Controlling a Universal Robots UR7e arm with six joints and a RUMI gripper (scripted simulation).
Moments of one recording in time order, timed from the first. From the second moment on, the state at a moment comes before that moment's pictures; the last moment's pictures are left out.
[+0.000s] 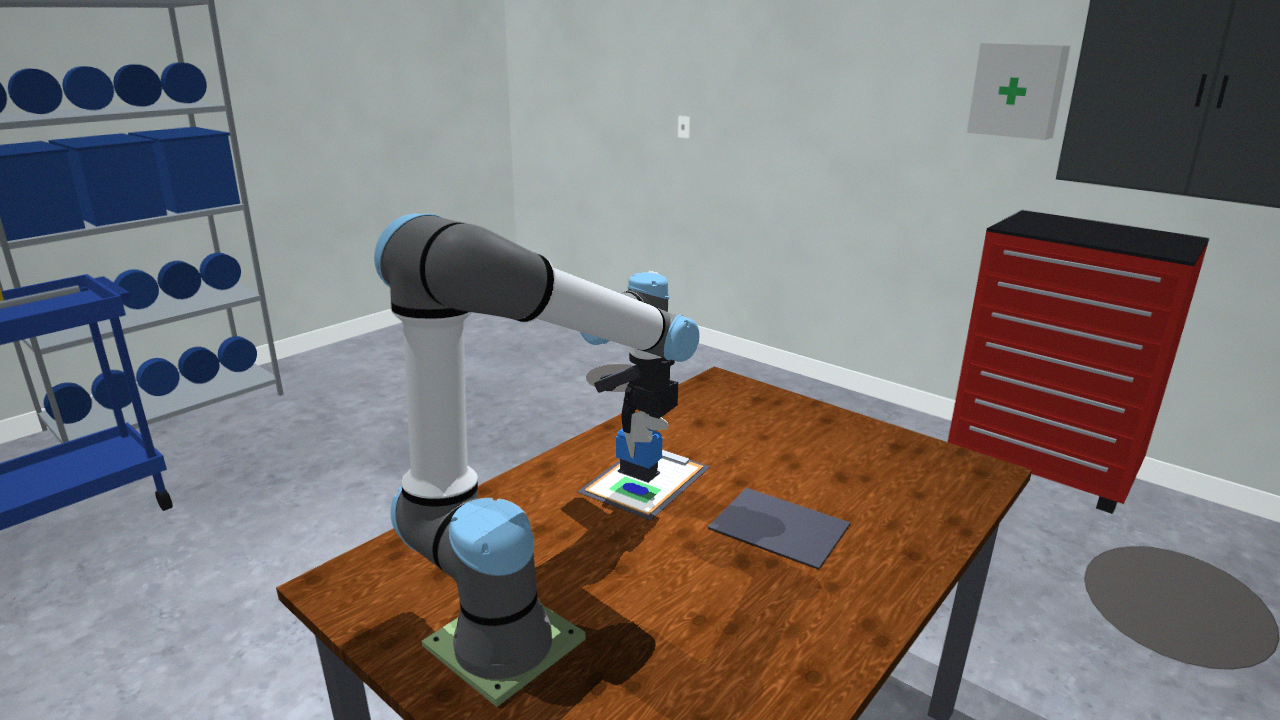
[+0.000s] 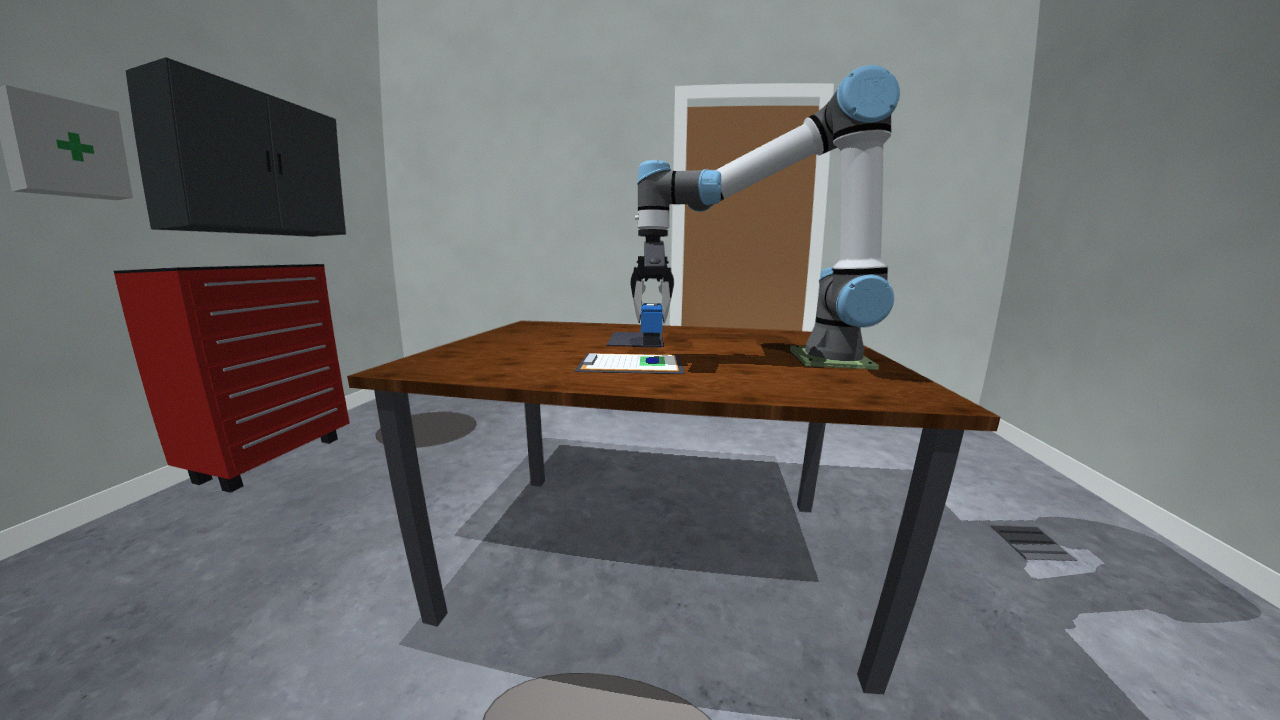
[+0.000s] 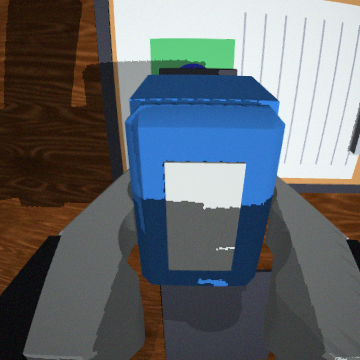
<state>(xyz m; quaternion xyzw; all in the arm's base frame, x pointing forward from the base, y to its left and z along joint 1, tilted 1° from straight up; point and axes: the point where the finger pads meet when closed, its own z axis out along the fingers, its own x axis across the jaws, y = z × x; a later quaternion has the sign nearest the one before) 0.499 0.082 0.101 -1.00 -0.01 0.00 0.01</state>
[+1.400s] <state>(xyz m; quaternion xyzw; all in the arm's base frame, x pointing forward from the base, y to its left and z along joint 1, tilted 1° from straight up) 0.553 -0.218 0.092 -1.00 -0.02 0.00 0.01</state>
